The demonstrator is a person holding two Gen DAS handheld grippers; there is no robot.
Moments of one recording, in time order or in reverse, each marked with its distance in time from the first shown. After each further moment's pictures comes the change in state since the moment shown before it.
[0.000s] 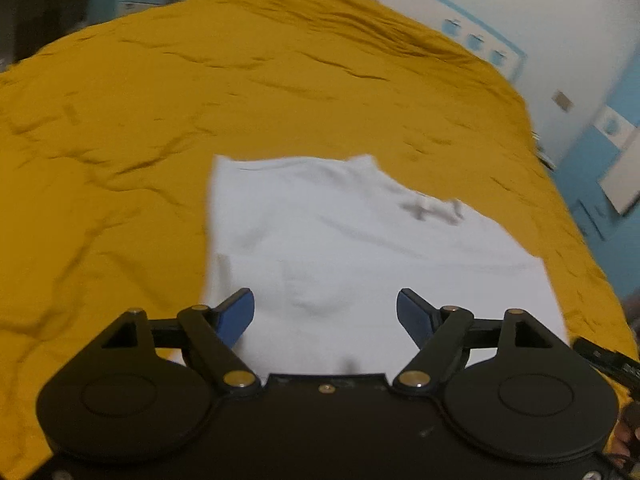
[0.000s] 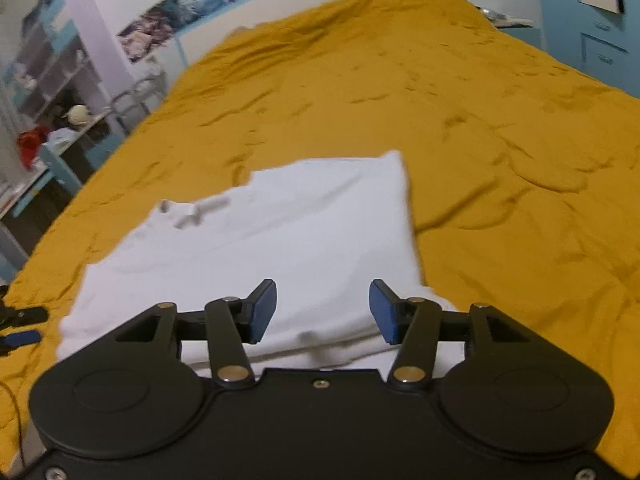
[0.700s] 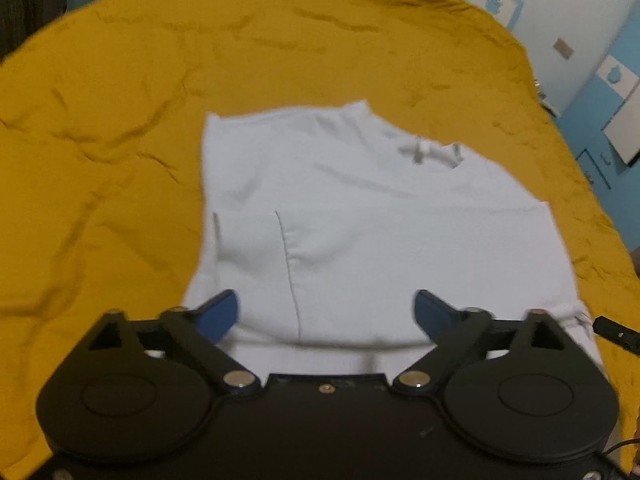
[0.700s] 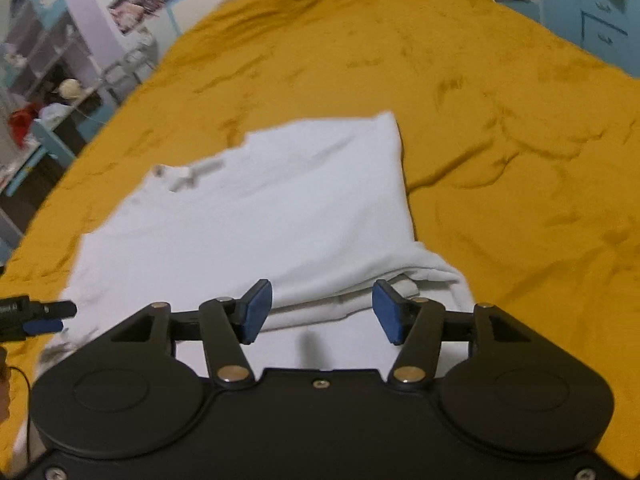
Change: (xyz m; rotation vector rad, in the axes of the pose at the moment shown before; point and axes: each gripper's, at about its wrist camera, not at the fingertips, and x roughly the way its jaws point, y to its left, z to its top) left arm -0.017 -0.007 -0.009 0.076 0.119 0.042; right arm -0.034 0.000 -0.008 -0.004 0.100 -0.030
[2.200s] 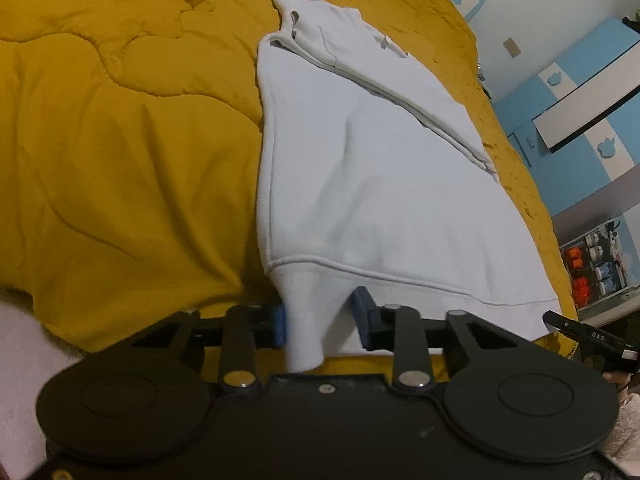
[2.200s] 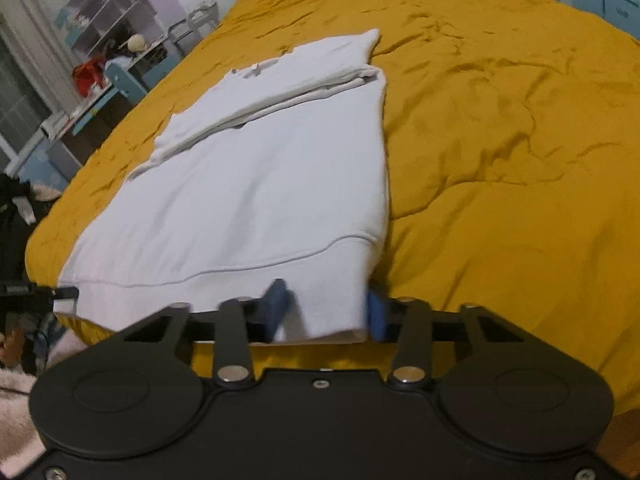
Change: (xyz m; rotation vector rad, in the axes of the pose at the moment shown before) left arm -0.153 0.090 -0.246 -0.155 0.120 -0.271; right arm -0.173 -0.065 -0.183 -0.002 0.118 0.171
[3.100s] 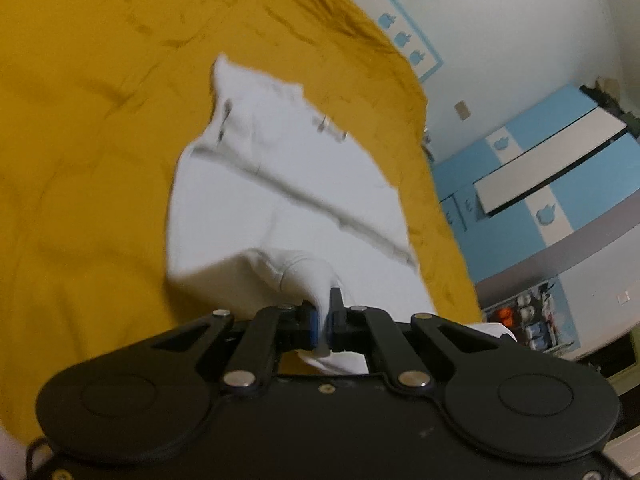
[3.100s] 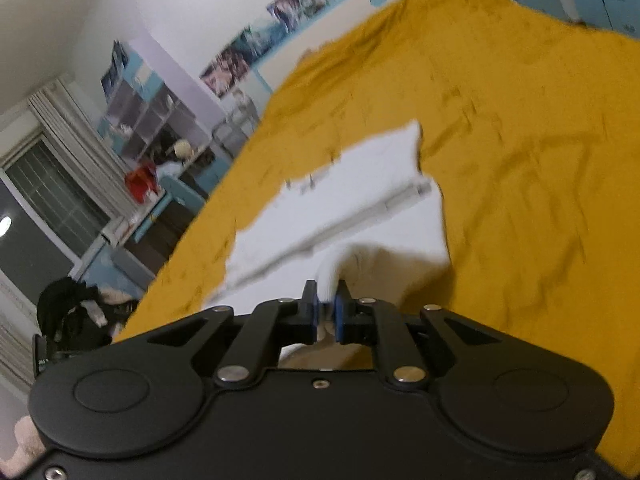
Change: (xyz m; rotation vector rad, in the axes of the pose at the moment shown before) left arm -0.019 -0.030 0.103 -0.071 -0.140 -0.214; right arm -0.016 0.009 0.089 0.127 -0.279 0.205
